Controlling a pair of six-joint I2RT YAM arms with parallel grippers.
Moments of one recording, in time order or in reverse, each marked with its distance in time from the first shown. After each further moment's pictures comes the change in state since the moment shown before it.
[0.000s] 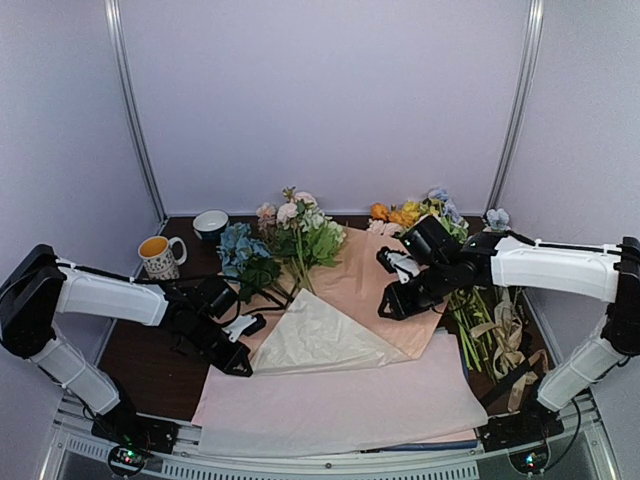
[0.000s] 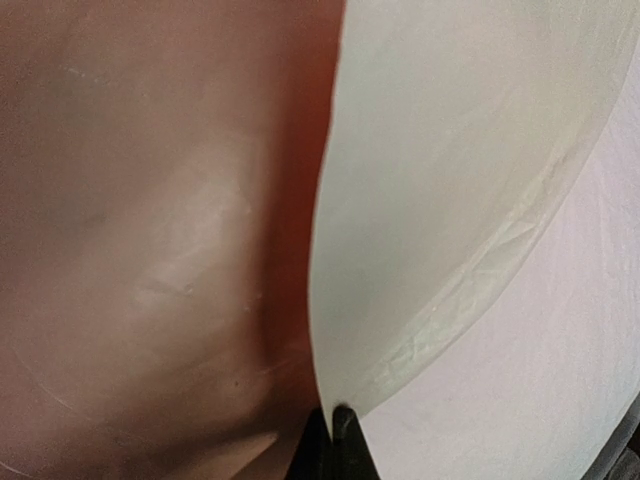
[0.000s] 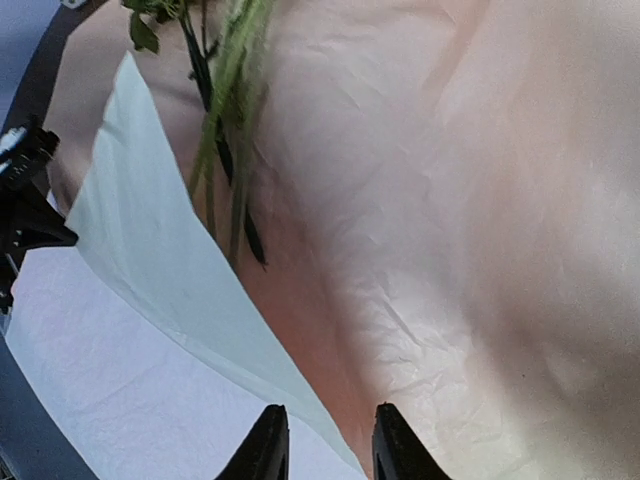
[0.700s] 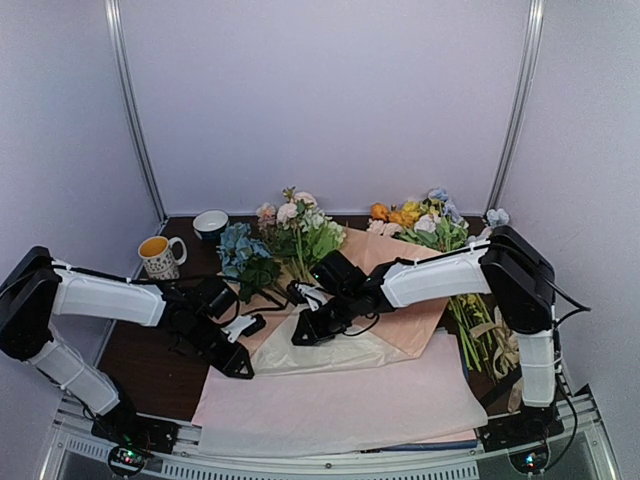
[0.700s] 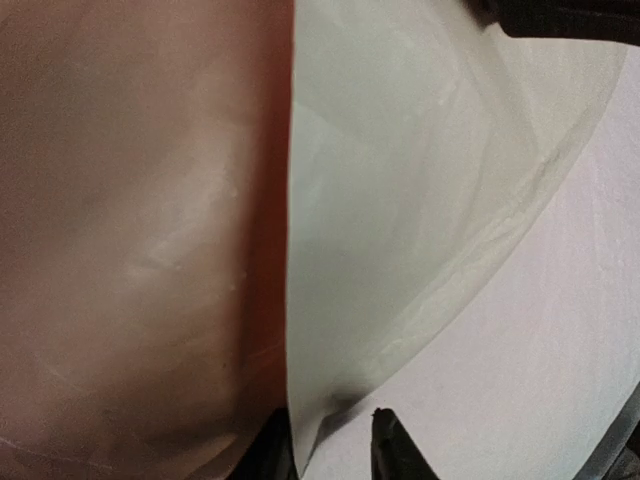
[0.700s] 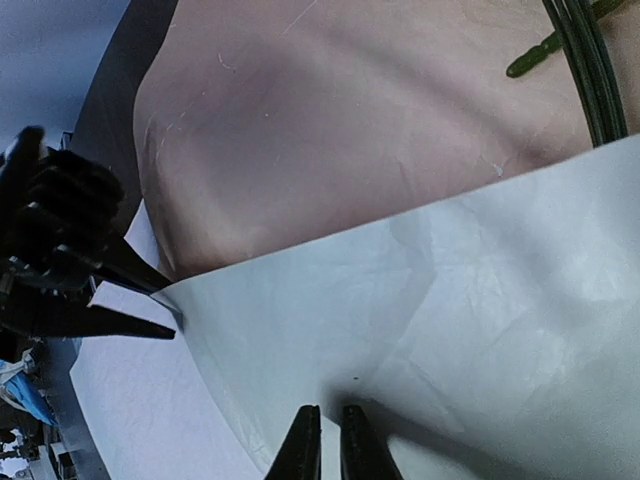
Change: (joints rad) left arm 0.000 -0.011 0.000 -0.012 0.000 -0.002; right arm 0.201 0.592 0.364 0.363 -0.263 0.114
